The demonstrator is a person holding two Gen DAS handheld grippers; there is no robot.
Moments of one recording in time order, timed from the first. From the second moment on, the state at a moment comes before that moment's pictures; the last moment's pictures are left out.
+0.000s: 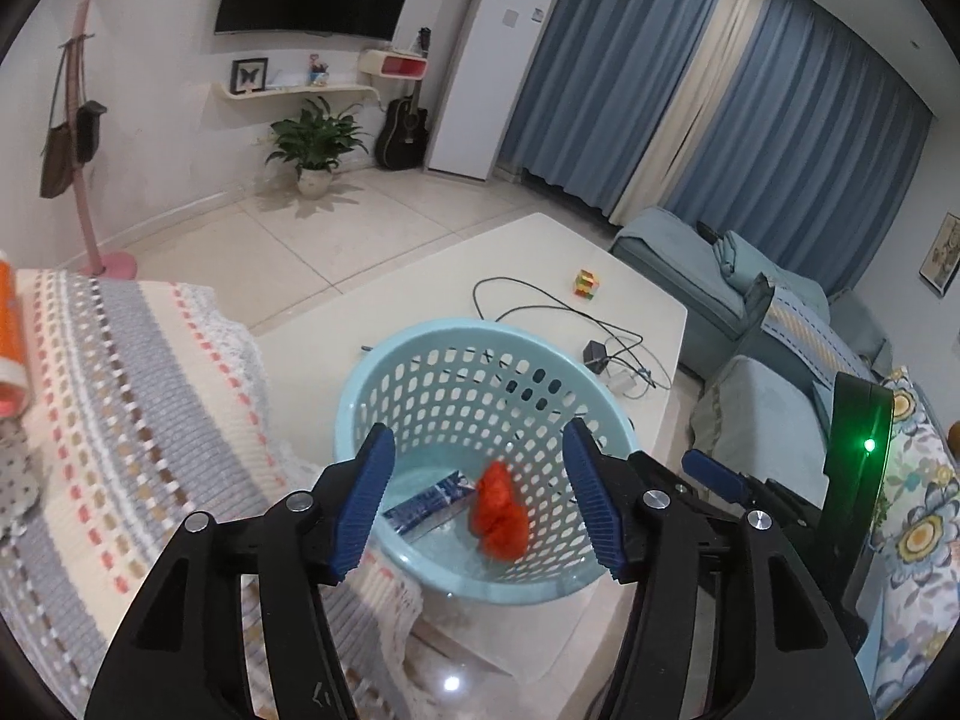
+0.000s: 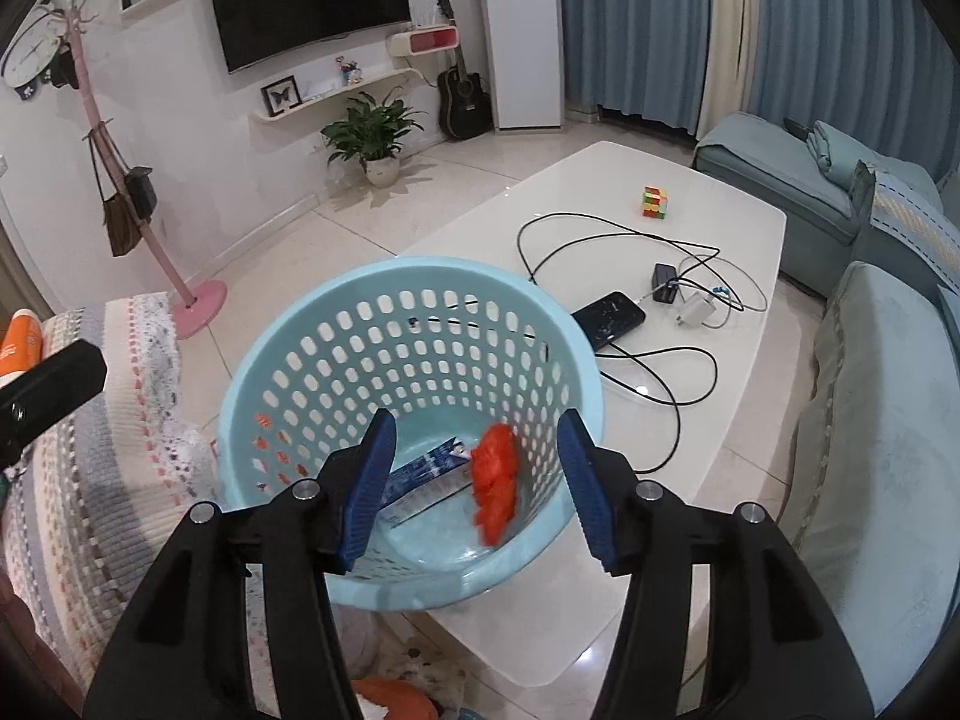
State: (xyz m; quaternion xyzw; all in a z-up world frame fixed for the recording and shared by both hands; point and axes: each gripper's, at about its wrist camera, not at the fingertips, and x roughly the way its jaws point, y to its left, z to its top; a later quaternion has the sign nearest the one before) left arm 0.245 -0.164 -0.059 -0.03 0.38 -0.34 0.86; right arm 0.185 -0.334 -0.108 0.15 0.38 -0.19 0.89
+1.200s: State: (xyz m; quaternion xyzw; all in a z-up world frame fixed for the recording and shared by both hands) left arm 0.160 0.252 -0.005 -0.17 0.34 0.09 0.92; right arm 0.201 0.011 -0.027 0.00 0.34 0.19 0.92
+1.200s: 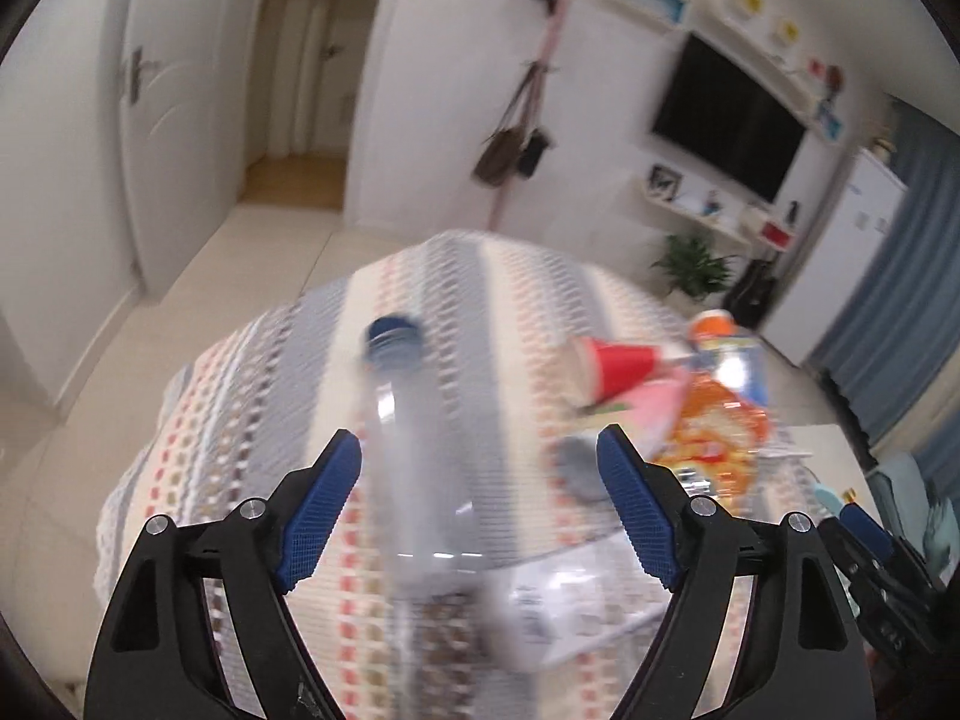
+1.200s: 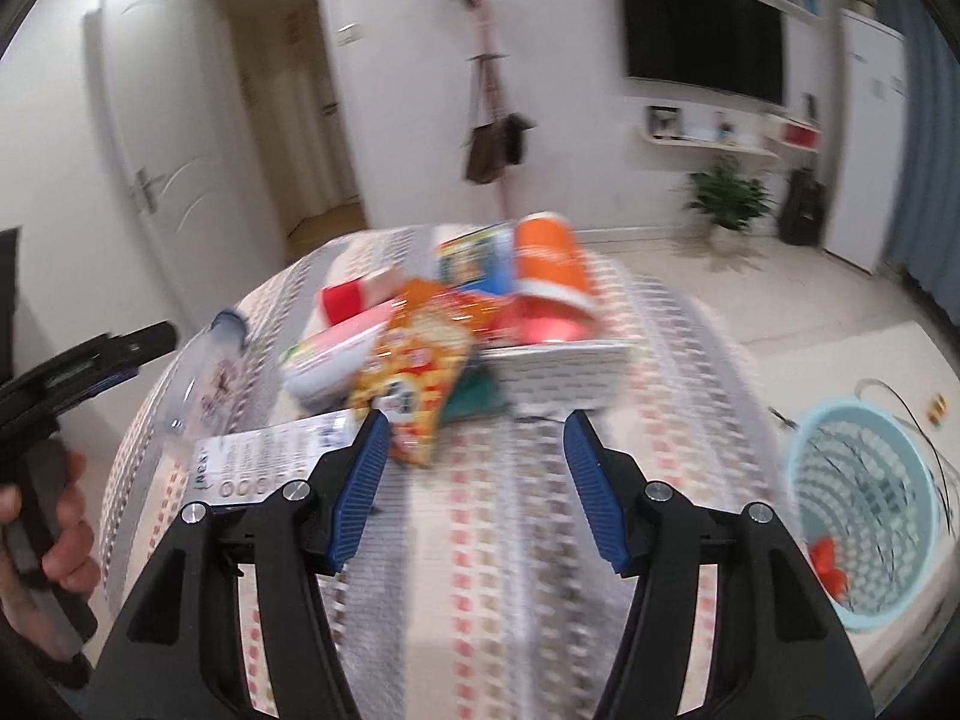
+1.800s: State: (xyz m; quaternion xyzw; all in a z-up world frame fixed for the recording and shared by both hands) left arm 0.199 0.268 -0.060 -0.18 0.39 0.09 0.90; right arm 0.263 0.096 -0.044 -0.06 0.40 0.30 0.86
